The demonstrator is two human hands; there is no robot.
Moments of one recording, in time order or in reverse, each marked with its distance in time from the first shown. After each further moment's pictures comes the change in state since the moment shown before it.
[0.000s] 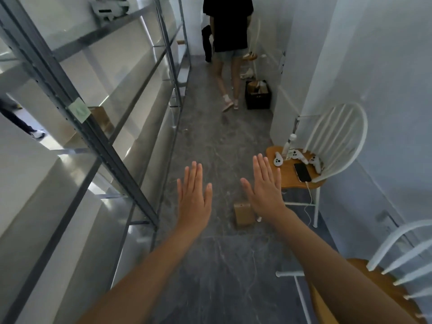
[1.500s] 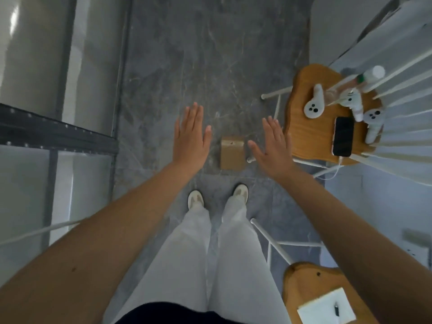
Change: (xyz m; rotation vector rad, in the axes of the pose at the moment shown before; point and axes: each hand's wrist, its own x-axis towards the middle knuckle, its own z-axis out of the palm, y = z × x) left_hand 0.286 -0.168 0.353 0.046 -0.498 -0.335; right_hand 0.339 0.192 0.241 0.000 -0.574 0.210
